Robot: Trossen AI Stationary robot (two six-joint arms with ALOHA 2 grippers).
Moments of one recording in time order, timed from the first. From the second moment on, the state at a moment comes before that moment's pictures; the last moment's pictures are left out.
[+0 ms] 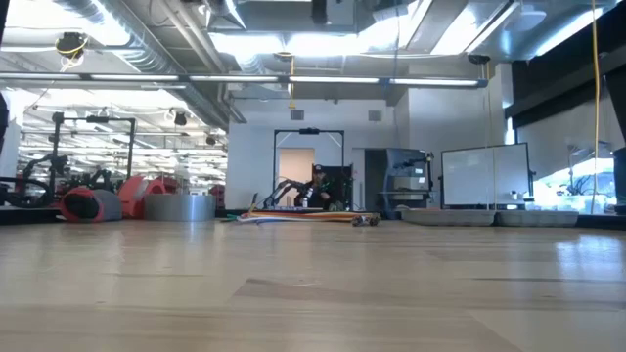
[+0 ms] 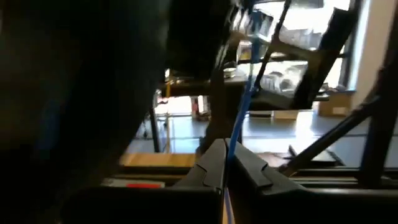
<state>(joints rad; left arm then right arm) -0.07 1.62 1.11 0.61 -0.17 0.07 0.06 1.20 1.05 0.13 0.26 -0.30</state>
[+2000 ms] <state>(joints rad) -0.06 1.62 1.14 0.15 -0.48 0.07 0.25 1.03 1.05 -0.12 0.42 -0.28</state>
